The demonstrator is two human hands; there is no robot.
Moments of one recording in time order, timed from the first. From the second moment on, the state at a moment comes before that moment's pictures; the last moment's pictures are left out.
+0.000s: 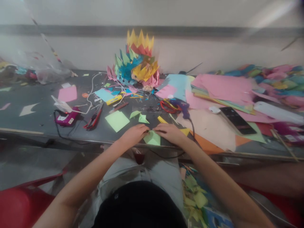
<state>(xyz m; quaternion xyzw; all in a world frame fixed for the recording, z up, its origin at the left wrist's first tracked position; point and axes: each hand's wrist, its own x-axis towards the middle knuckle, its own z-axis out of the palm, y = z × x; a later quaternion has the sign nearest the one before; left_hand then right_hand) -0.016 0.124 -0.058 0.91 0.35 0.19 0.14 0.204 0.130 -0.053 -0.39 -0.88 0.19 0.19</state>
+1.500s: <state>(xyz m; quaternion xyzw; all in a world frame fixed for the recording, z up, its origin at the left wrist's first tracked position) -0.025 0.125 -0.042 0.93 0.36 0.07 0.06 0.223 0.146 -0.039 -0.32 -0.93 0.17 0.12</state>
